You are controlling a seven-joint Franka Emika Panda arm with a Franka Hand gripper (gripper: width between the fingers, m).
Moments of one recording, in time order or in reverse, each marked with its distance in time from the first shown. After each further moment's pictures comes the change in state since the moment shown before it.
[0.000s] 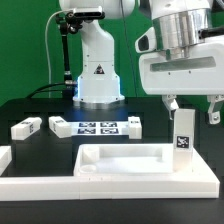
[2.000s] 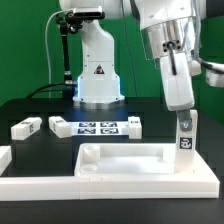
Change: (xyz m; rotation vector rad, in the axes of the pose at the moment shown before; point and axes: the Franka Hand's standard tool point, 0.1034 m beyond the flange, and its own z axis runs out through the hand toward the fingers) arm 0.008 0.008 0.010 0.073 -0.052 1.034
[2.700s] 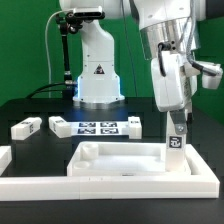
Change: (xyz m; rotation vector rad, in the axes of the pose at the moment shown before) arm -0.007 -0.001 -0.007 0.018 -0.003 0.055
